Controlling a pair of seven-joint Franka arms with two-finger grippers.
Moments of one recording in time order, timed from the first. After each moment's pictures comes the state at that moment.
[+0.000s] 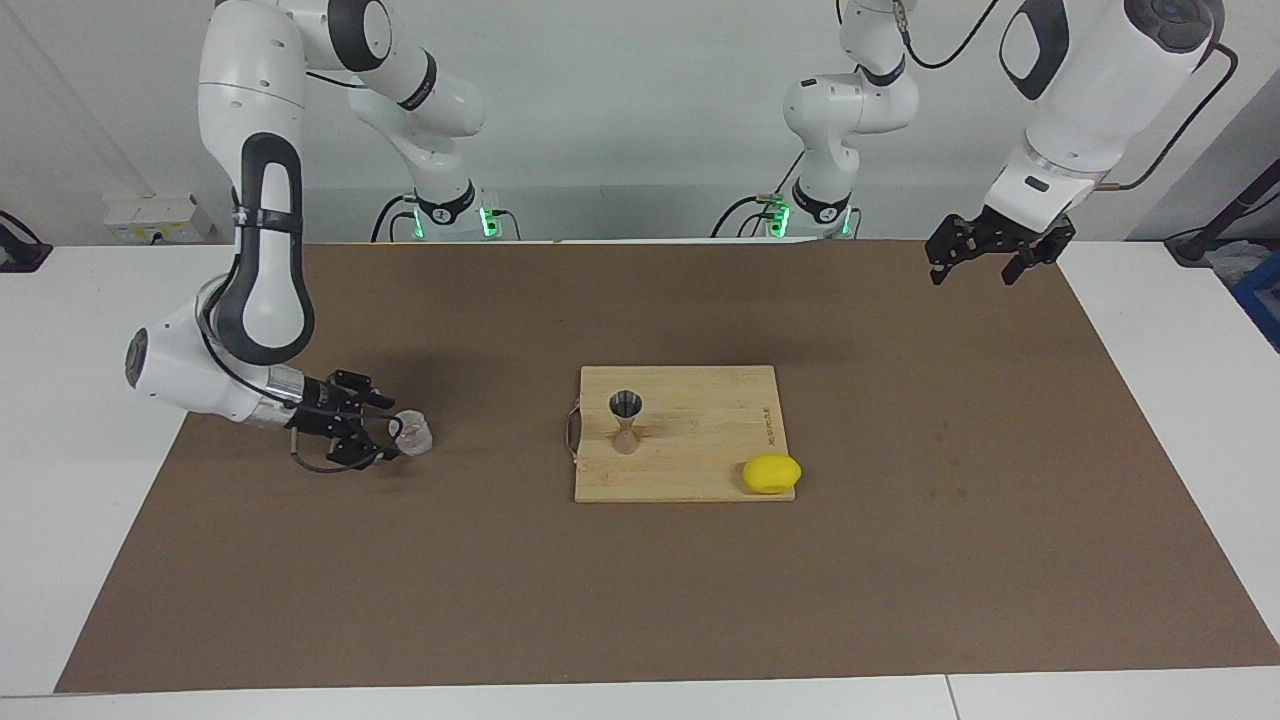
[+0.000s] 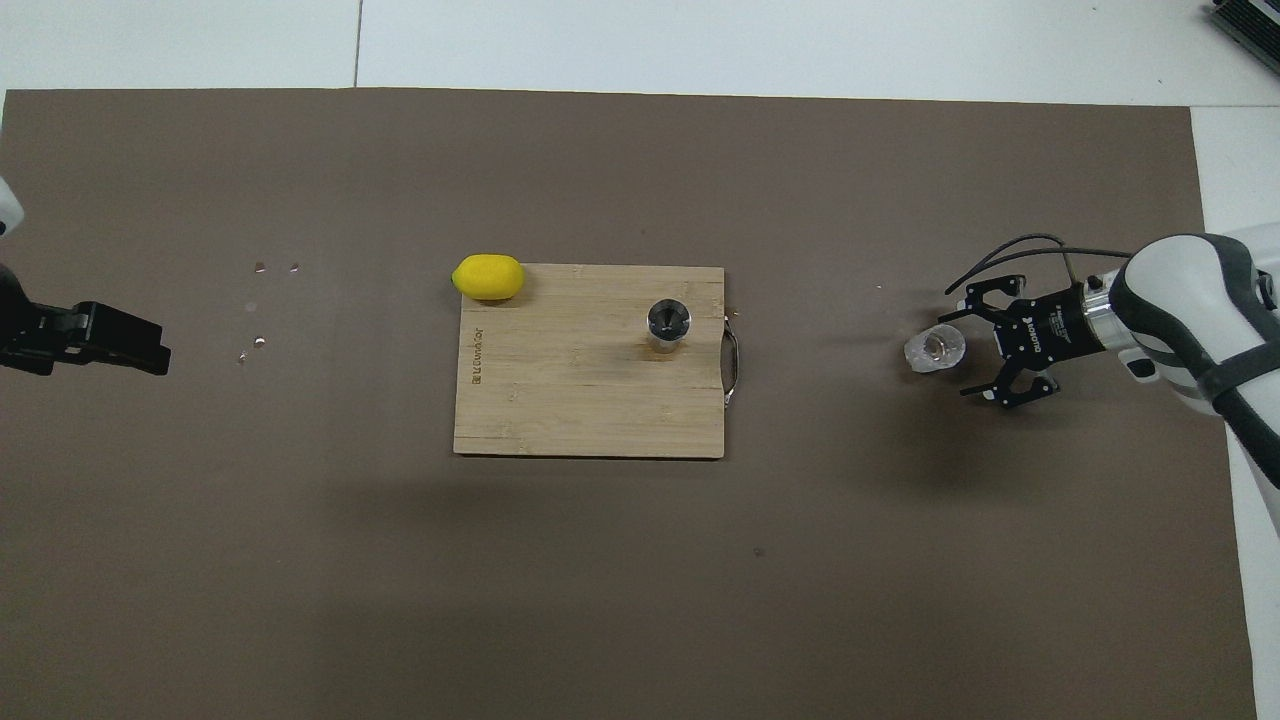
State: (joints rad) left arm -0.02 -0.03 -0.02 -1.60 -0.03 1.48 0.02; right arm -0.23 0.44 0.02 -1.85 0.63 1.92 0.80
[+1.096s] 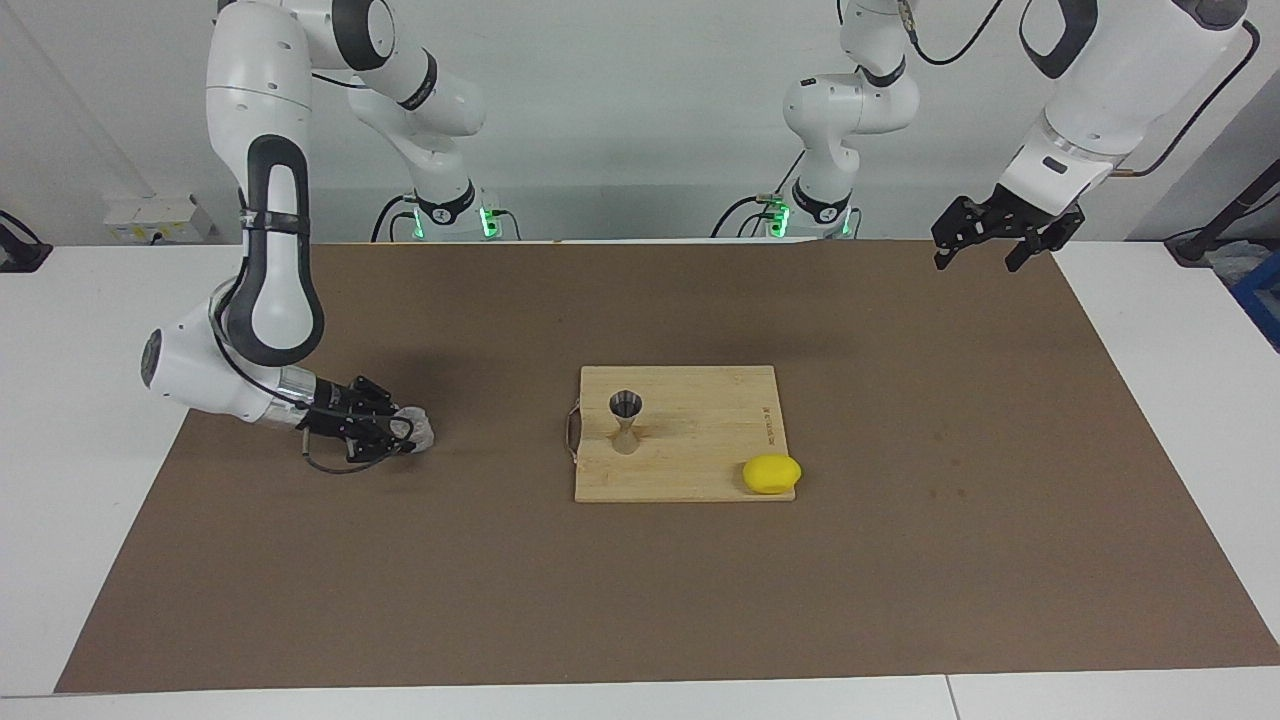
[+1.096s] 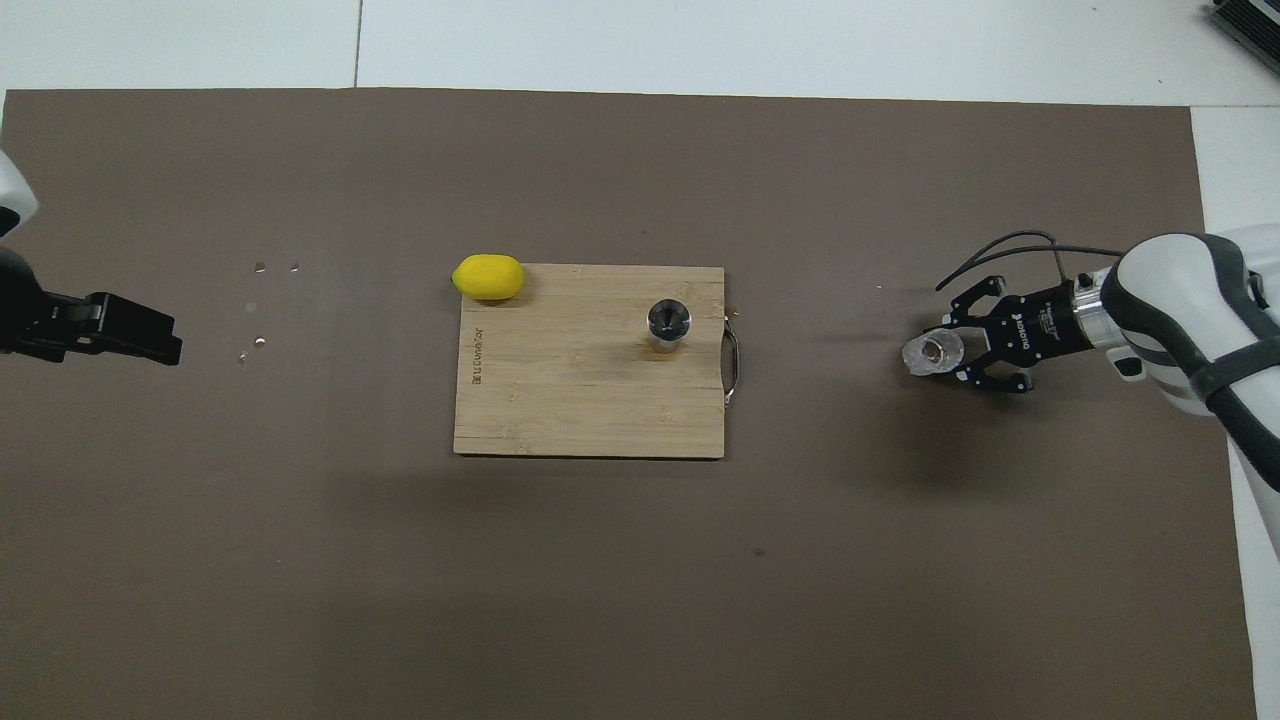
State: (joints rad) left arm -0.02 -0.02 -0.04 -1.59 -0.04 1.50 0.03; right arm -0.21 0.44 0.02 -1.86 0.69 1.94 0.80
